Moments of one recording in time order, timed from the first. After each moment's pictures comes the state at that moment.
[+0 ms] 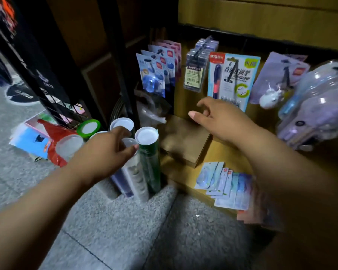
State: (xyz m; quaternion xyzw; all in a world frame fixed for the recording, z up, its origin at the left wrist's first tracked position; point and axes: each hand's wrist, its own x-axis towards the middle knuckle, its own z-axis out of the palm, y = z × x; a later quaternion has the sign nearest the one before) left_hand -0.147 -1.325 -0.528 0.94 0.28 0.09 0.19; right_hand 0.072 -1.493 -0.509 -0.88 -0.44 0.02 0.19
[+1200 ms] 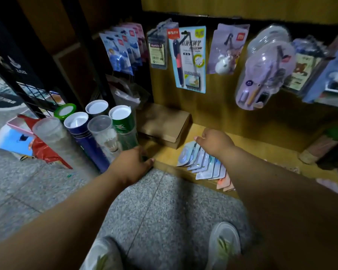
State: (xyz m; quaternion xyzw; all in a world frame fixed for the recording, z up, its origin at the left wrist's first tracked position) left_hand -0.133 -1.432 -0.627 0.93 0.28 -0.03 0.22; right_hand 0.059 -1.602 -0.638 -0.95 -0.25 0.14 0.14
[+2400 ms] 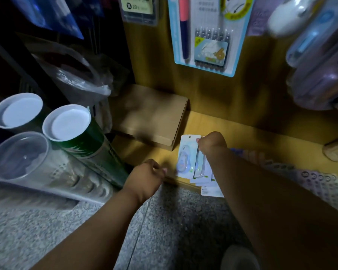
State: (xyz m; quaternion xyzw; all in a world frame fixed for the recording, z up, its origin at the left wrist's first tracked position) left_hand -0.010 -1.395 -0.780 0.84 0.32 -0.11 0.43; right_hand 0.163 -1.524 -0.774 -0.91 0.07 0.27 0.31
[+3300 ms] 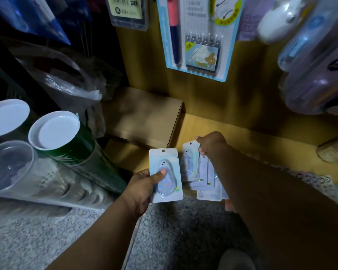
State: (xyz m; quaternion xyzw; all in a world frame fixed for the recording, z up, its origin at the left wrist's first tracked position) left_hand -0.006 -1.412 -0.799 0.47 0.37 -0.06 0.80; right_hand 0.186 -1.538 -0.778 -0.86 0.09 0.31 0.40
